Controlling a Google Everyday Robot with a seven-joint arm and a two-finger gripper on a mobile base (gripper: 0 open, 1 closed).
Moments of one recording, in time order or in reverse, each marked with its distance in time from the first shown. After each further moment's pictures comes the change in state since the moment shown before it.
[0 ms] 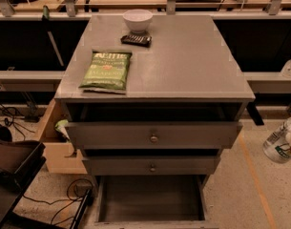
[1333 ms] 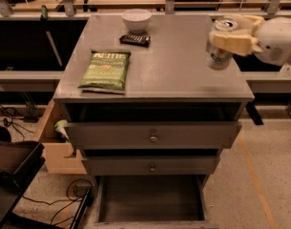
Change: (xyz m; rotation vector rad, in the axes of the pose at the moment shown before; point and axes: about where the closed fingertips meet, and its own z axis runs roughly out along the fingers) arm -0.131 -0.077 0.235 0.040 0.081 -0.176
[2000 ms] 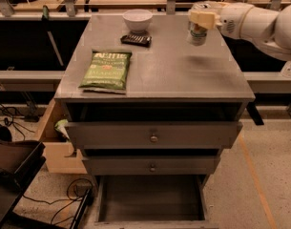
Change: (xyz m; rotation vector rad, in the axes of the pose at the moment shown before) arm 0.031 -0.117 0.117 0.142 -0.014 0.109
